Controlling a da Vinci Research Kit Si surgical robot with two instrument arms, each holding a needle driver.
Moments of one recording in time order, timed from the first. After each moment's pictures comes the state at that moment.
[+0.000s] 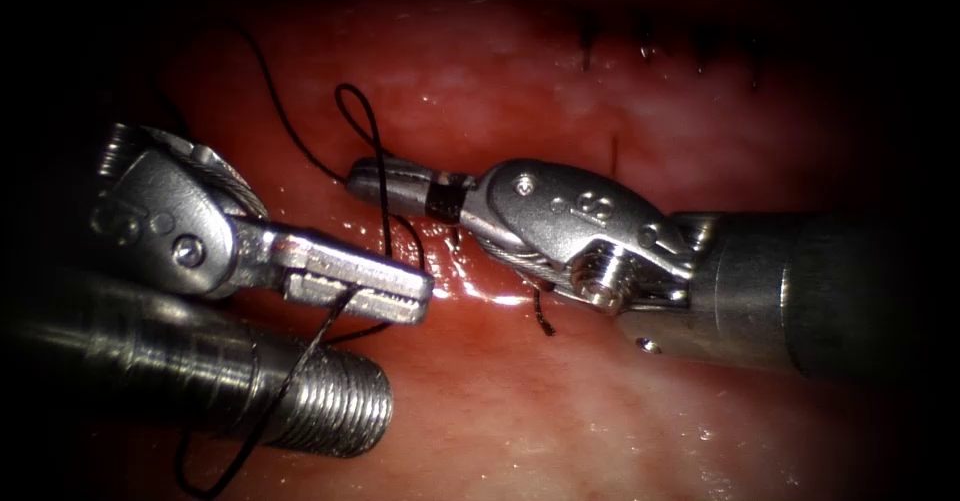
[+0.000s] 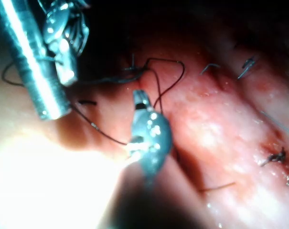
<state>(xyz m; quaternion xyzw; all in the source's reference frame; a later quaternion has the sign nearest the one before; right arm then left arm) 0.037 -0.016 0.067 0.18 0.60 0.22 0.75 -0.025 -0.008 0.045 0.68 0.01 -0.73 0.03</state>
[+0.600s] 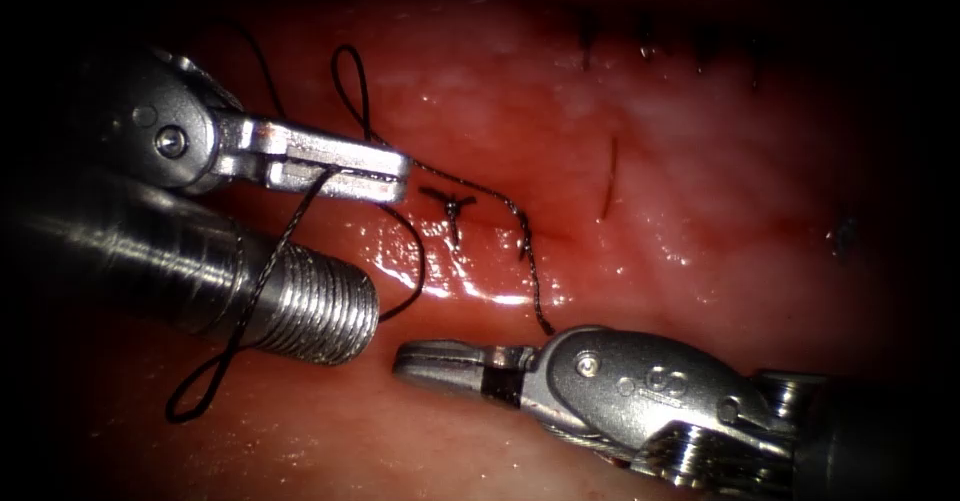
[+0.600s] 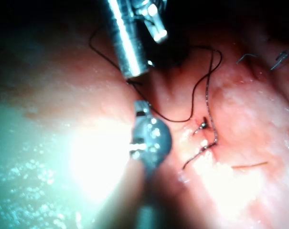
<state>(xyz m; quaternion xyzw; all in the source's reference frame) 0.035 -0.023 0.062 0.20 0.55 0.21 0.78 -0.023 -0.005 0.046 0.66 -0.02 -0.75 0.00</state>
